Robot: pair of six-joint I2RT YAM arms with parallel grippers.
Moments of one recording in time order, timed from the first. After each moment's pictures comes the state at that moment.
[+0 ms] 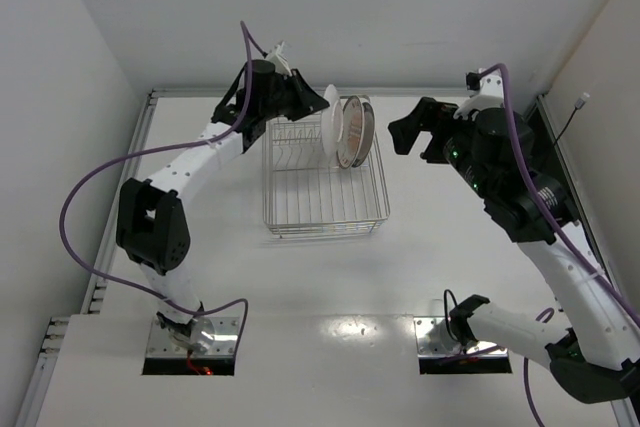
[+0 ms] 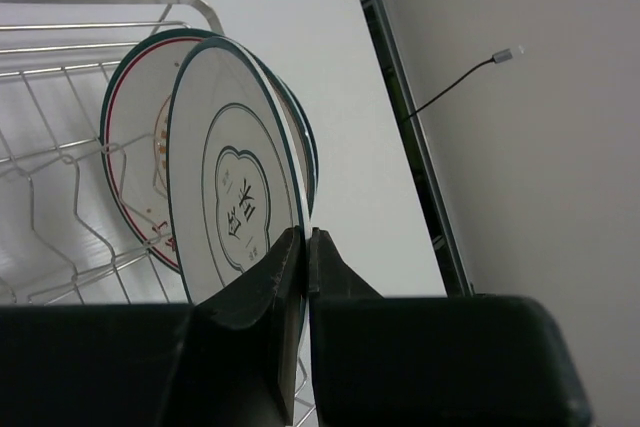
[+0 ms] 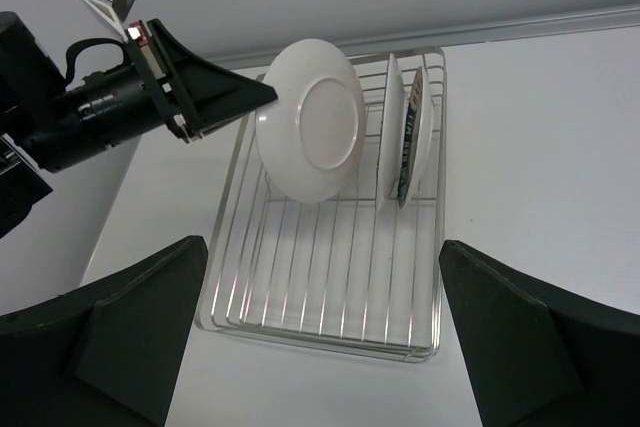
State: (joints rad) left arm -0.41 1.77 1.58 -0.09 0.34 -0.74; right arm 0.53 1.02 1.38 -0.58 0.23 0.44
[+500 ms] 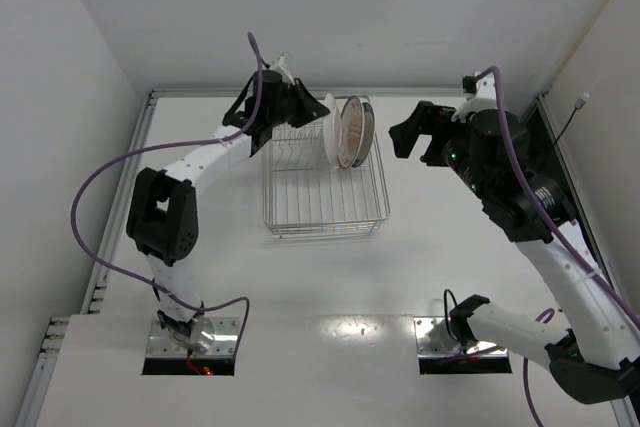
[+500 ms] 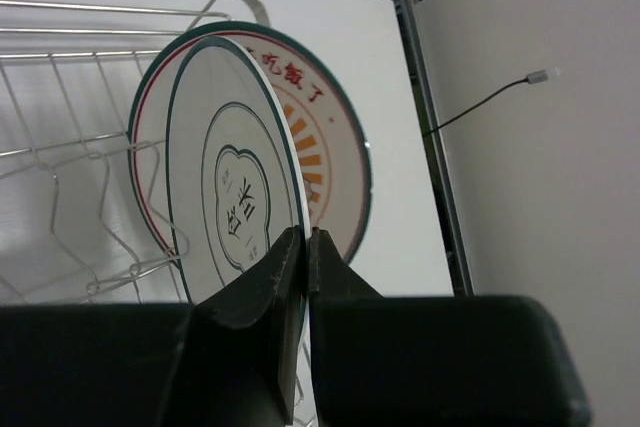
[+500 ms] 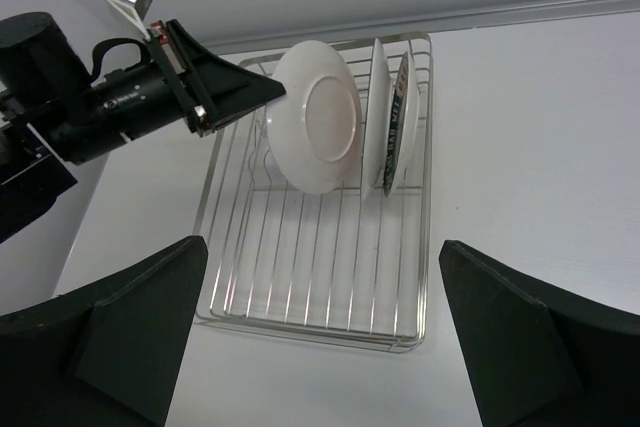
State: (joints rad) left arm -0.41 1.83 1.52 0.02 0.29 -0.80; right arm 0.52 1.02 1.36 -0.60 0.23 0.42
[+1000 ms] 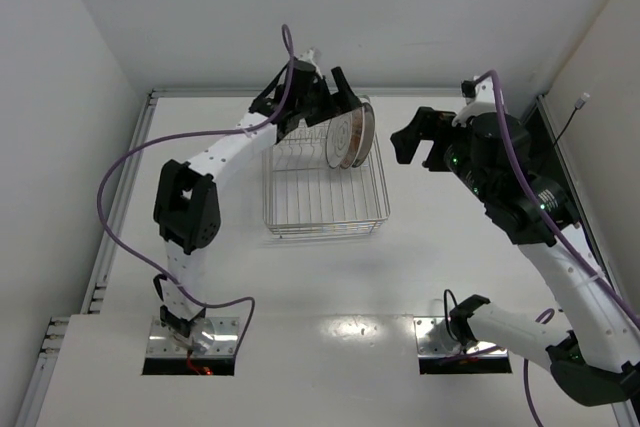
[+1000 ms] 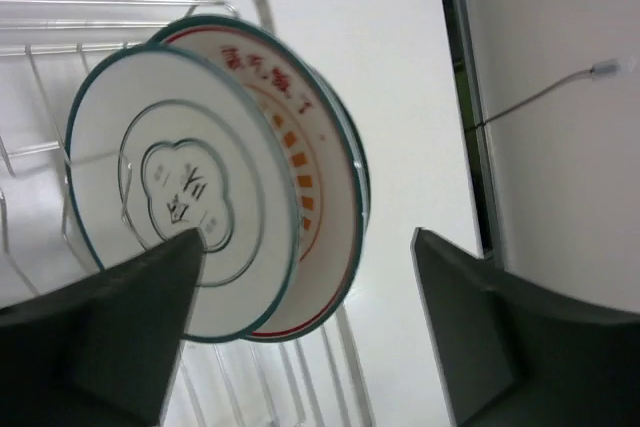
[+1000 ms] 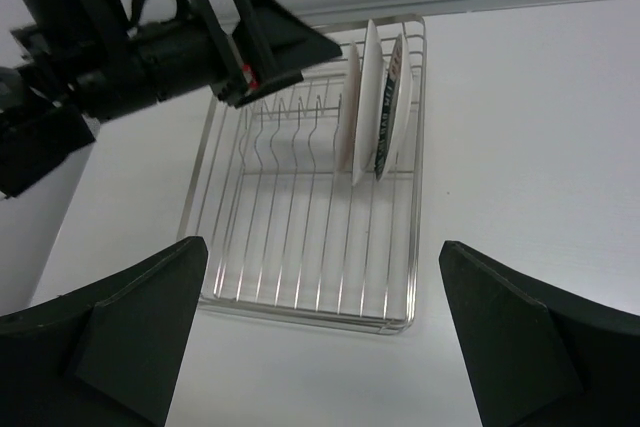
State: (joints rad) left arm -0.50 2.00 1.78 -0.20 0.15 -0.75; right arm 0.52 1.00 1.36 -0.64 0.23 0.41
